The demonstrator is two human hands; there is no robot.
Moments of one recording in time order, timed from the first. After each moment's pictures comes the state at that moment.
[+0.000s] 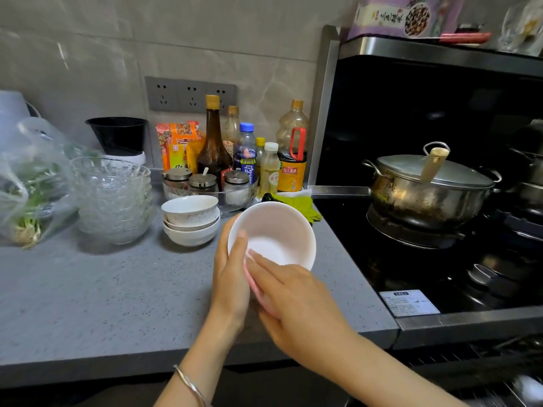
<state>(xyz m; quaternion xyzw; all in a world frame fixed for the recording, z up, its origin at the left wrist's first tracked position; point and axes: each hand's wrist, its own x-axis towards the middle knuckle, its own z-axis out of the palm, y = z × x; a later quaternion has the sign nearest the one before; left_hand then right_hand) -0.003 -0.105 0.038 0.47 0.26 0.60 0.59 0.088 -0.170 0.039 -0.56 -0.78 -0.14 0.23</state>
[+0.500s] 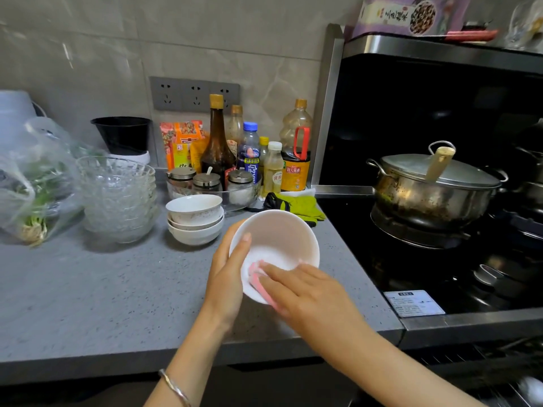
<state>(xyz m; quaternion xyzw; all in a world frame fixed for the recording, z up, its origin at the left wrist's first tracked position) -0.018 -0.105 0.041 0.53 0.26 0.56 0.58 0.108 -0.158 0.013 -0.47 -0.76 -0.37 0.28</state>
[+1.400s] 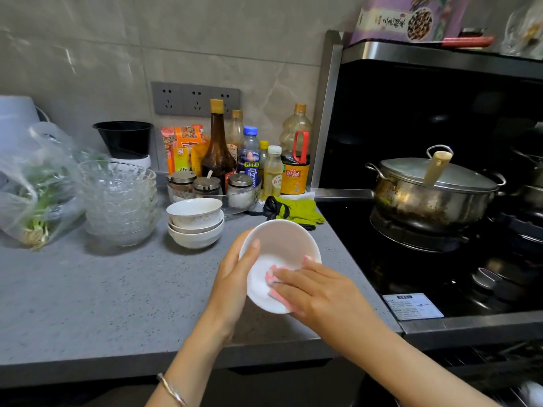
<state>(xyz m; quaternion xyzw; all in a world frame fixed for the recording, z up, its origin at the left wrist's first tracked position) -0.018 -0.105 0.038 0.55 0.28 0.51 0.60 0.134 -0.156 0.012 -0.41 -0.78 -0.39 0.27</state>
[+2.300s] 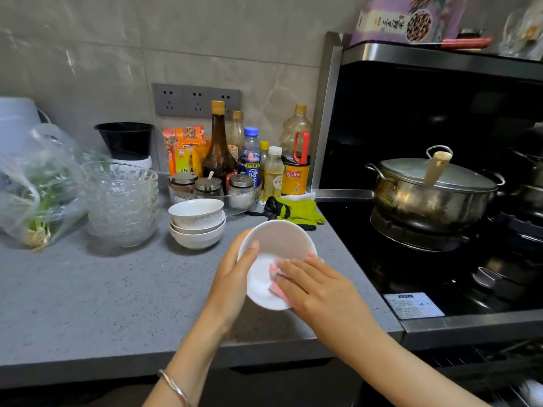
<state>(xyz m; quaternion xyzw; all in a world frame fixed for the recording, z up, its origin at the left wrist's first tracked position) -0.023 -0.102 0.040 0.57 0.28 0.52 0.57 0.128 -0.152 0.009 -0.45 -0.74 -0.43 0.25</state>
